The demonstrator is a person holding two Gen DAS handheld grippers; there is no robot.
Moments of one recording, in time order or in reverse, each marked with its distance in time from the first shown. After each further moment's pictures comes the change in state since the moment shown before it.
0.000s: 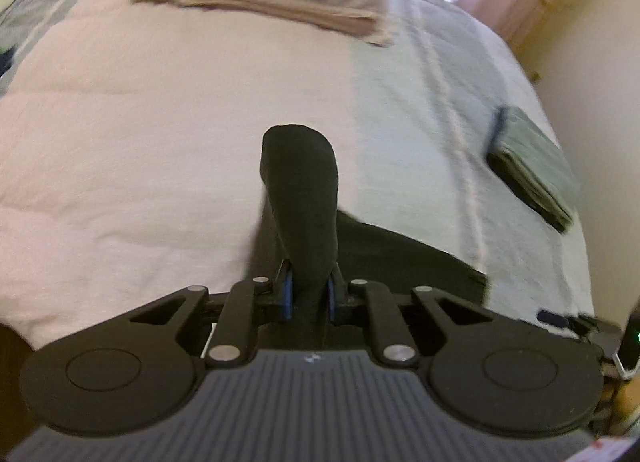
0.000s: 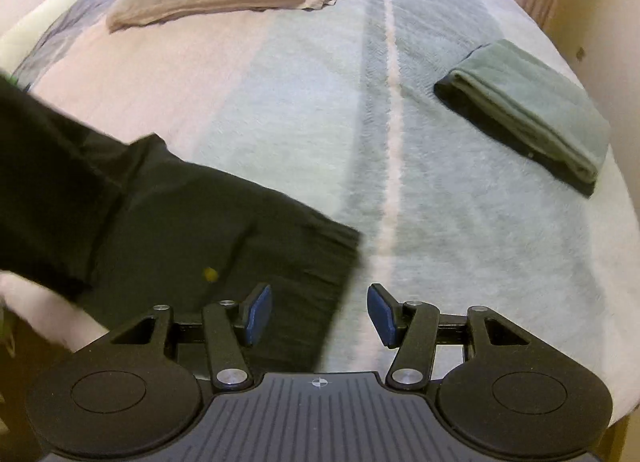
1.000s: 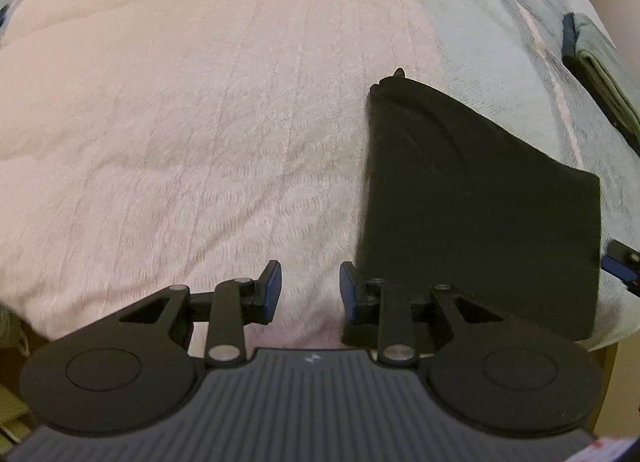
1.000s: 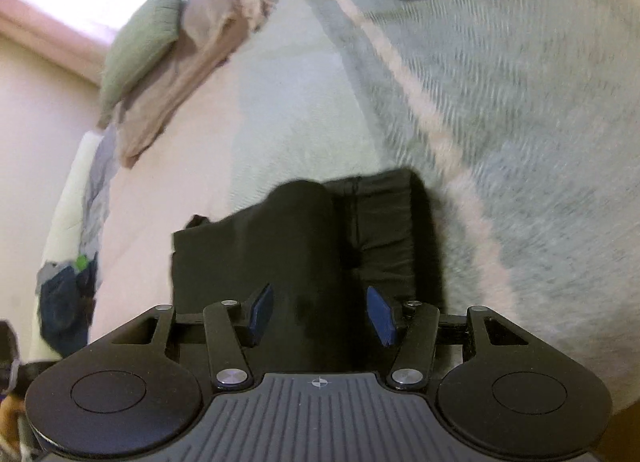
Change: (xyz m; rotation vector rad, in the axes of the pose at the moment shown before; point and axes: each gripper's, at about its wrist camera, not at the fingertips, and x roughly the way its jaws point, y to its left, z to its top) left arm 0.134 0.062 -0.048 0.059 0.220 0.136; right arm 0.077 -0.049 -0.039 0.617 -0.037 0.409
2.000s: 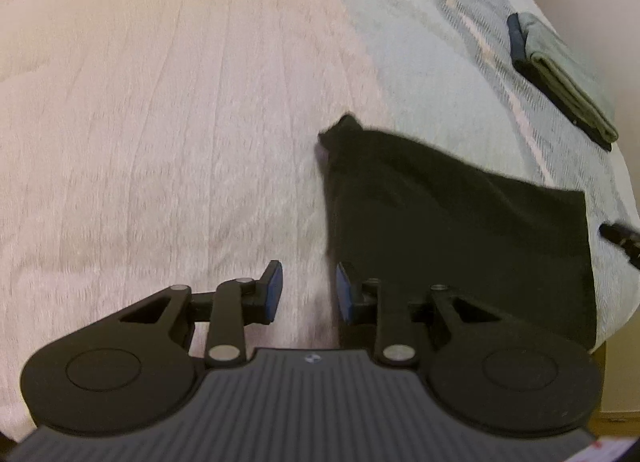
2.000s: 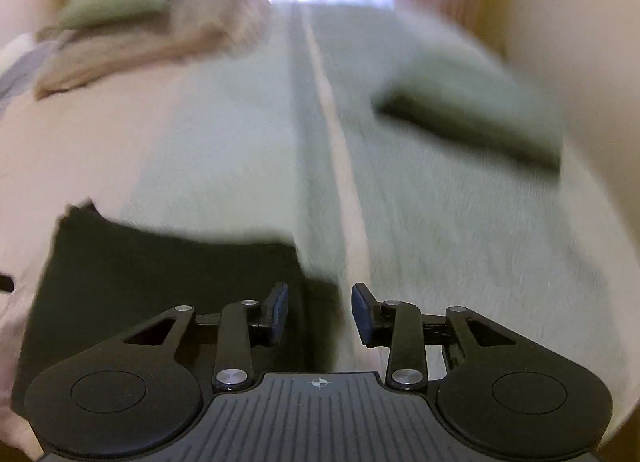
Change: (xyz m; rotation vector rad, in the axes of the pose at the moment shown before) left arm 0.042 -0.028 0.041 0.142 -0.116 -0.139; right arm -0.005 0.080 -0.006 -0.520 -0.261 -0.491
